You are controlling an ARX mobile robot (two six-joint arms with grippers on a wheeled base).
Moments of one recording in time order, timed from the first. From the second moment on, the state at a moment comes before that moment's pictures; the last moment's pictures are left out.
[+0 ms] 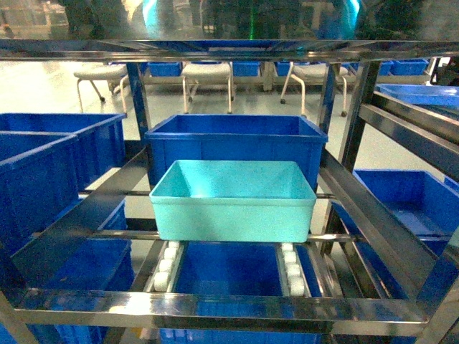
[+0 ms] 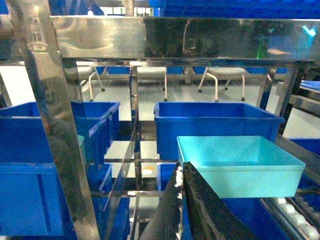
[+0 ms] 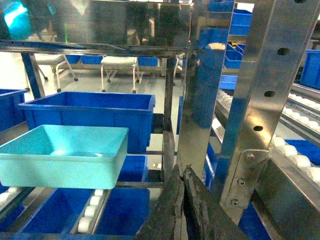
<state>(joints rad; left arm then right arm) 0.00 0.42 0.01 0.42 0.00 -0.01 0.00 0.57 0.01 0.56 0.00 0.00</state>
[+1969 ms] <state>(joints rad) 0.00 0.01 0.01 -0.01 0.00 -0.01 0.00 0.00 0.01 0.00 0.00 0.00</state>
